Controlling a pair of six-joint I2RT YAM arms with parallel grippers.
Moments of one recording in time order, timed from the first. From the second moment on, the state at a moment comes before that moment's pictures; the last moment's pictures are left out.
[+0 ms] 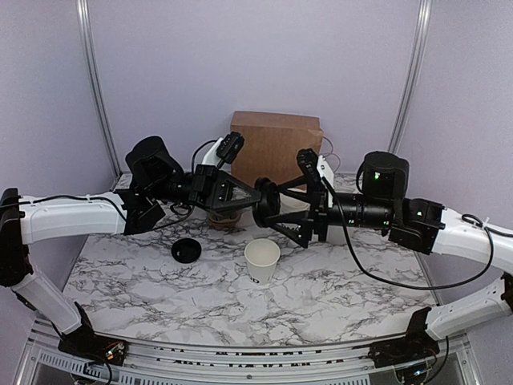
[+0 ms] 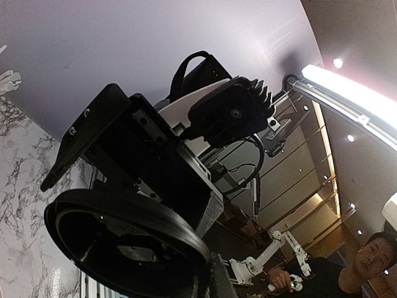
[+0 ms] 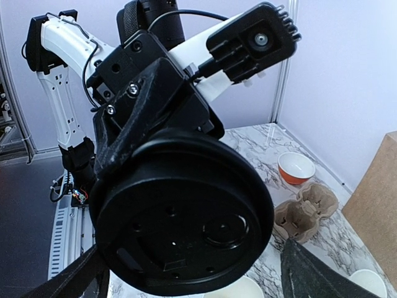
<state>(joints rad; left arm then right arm) -0.84 1.53 1.08 0.71 1.04 -1.12 0.94 1.14 0.98 0.01 -0.33 -0.08</state>
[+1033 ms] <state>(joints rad) -0.84 1.57 1.10 0.72 1.03 -1.12 0.95 1.17 0.99 0.01 -0.32 -0.07</state>
